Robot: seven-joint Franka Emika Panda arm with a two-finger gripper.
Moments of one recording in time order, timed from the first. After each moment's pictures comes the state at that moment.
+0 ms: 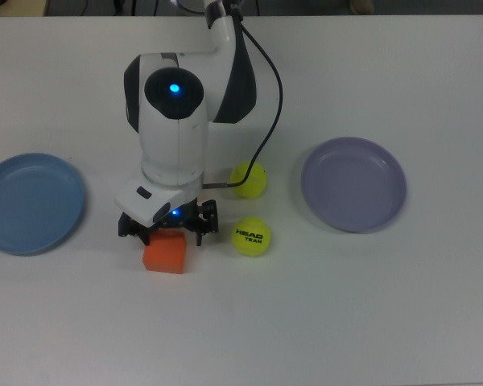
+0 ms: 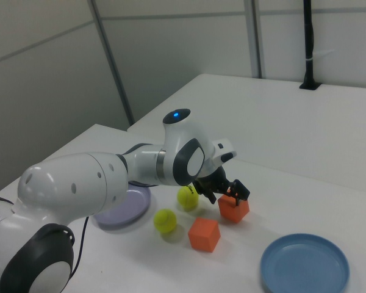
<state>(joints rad) -0.03 0.66 0.26 -1.45 -0.37 2.30 0.07</state>
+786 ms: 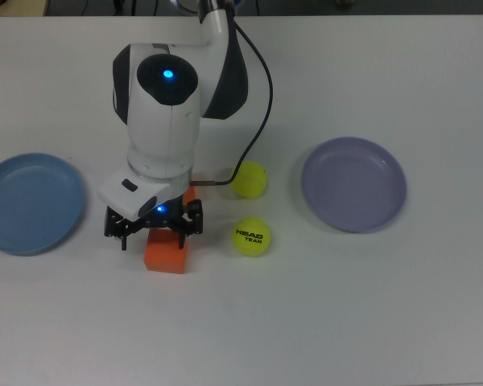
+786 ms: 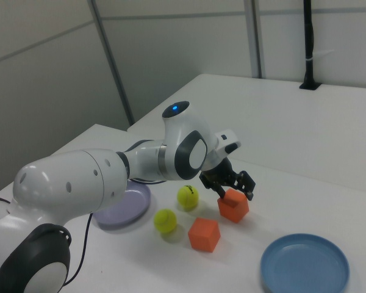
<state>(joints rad) -0.03 0.64 0.24 -1.42 -0.42 2.30 0.07</state>
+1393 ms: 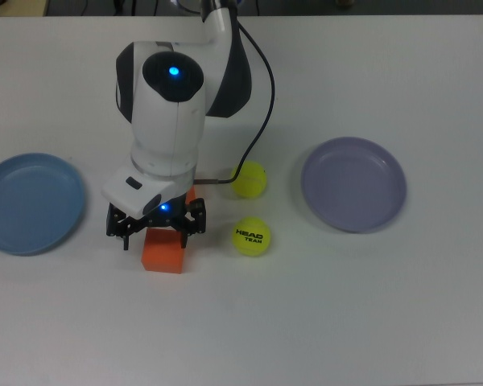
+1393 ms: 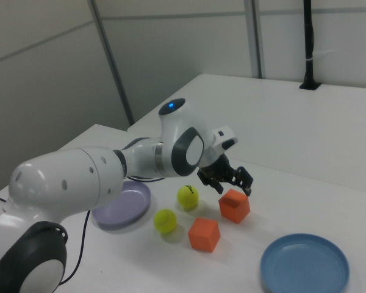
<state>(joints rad) -0.02 0.62 0.23 -1.42 -0.42 2.30 0.07</state>
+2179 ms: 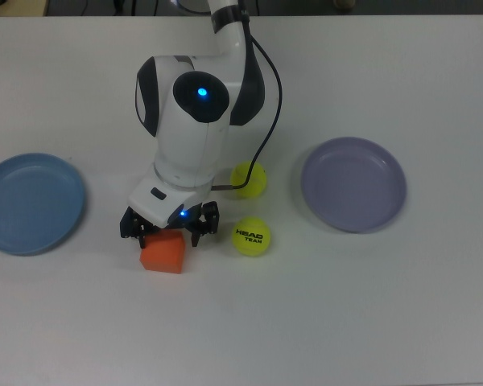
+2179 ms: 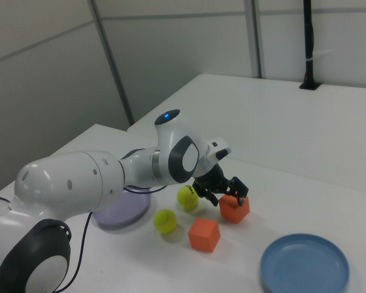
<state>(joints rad) 0.03 0.66 0.21 -1.45 -0.48 2.29 0.11</state>
